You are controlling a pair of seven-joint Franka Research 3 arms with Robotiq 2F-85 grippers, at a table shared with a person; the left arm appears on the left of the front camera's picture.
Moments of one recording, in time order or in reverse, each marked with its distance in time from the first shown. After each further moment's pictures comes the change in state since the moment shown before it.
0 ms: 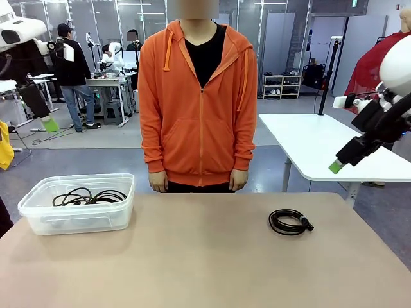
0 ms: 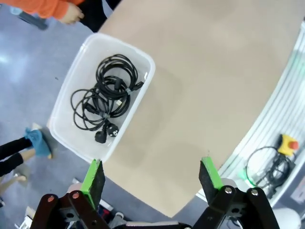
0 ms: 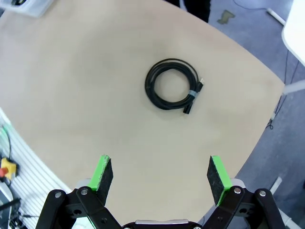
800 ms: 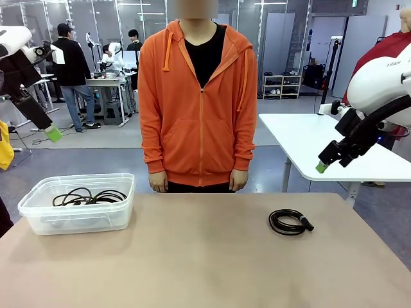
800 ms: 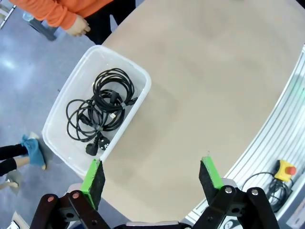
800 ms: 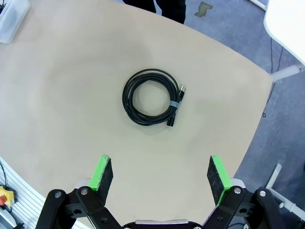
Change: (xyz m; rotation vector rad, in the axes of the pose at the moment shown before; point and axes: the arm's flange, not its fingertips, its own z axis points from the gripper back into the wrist) left arm -0.024 -0.026 -0.012 0.029 -0.132 0.067; right arm 0.023 -0.007 -0.030 -0.090 0.004 -0.096
